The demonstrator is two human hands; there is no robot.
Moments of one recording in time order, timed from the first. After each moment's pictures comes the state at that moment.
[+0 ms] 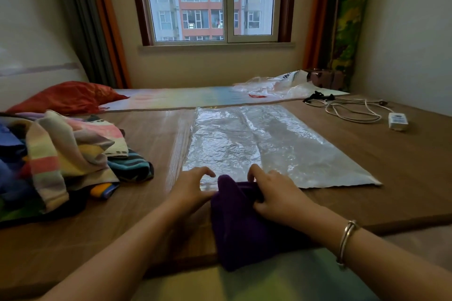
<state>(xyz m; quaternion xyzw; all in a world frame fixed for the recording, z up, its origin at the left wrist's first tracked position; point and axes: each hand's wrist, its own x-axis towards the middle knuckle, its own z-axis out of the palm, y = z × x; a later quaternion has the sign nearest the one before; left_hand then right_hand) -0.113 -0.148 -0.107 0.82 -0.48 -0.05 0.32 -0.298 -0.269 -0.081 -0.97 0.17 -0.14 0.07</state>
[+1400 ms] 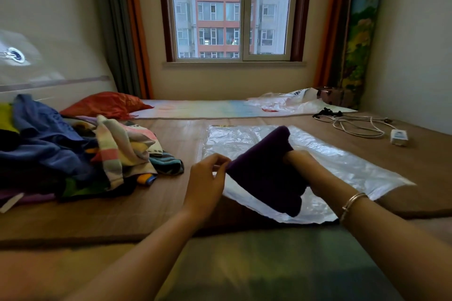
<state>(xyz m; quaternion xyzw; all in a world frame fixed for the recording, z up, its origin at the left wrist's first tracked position) -0.191 -0.069 -0.064 0.68 -0.47 0.10 0.56 -0.325 -0.243 -0.020 -0.76 0.35 -0.23 0.50</state>
